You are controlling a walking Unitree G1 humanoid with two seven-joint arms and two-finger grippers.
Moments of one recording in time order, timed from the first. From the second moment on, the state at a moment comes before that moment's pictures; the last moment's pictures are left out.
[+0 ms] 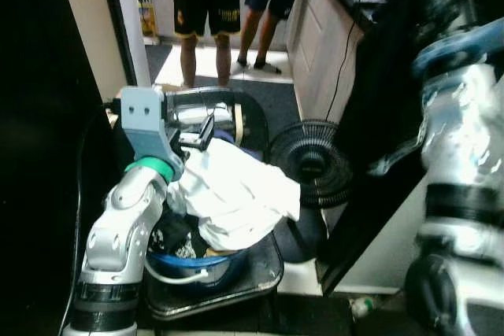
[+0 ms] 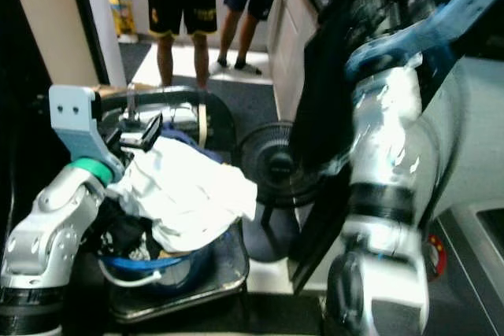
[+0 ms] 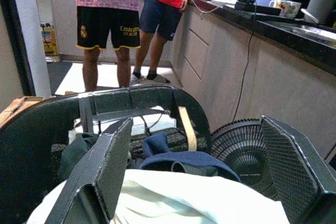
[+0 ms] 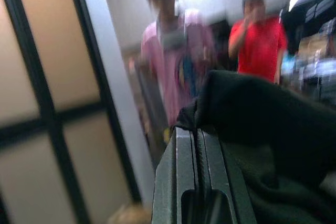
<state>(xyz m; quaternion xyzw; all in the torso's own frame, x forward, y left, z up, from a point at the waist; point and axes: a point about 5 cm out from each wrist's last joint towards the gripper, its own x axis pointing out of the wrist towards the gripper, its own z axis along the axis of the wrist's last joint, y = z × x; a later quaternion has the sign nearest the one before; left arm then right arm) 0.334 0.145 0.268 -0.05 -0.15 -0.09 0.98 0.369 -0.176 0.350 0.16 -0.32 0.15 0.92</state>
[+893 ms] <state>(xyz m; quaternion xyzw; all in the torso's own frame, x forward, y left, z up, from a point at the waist) 0.329 0.141 0.261 0.02 -0.14 -0.04 0.99 0.372 -0.148 0.283 0.06 -0.22 0.11 0.97</state>
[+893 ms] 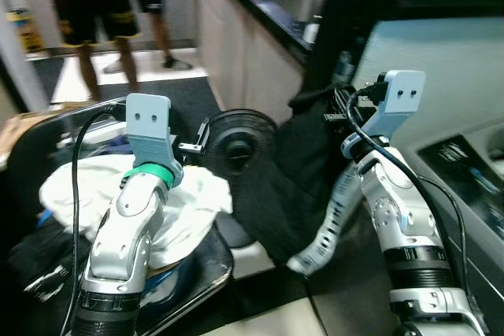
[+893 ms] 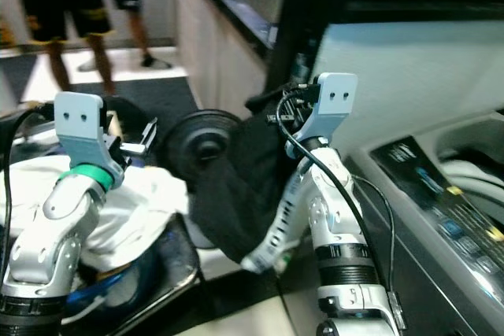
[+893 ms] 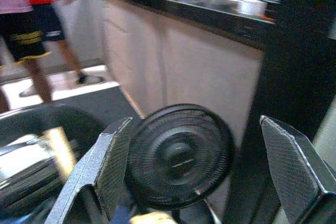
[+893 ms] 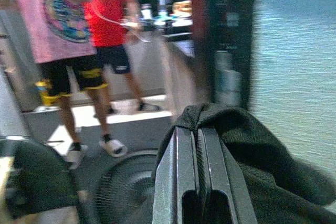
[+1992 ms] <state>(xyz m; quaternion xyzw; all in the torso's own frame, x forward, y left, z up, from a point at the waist) 0.332 0.150 0.200 0.05 -0.03 -0.08 1.00 0.366 -0.152 0.190 0.05 -0.10 0.07 0.99</state>
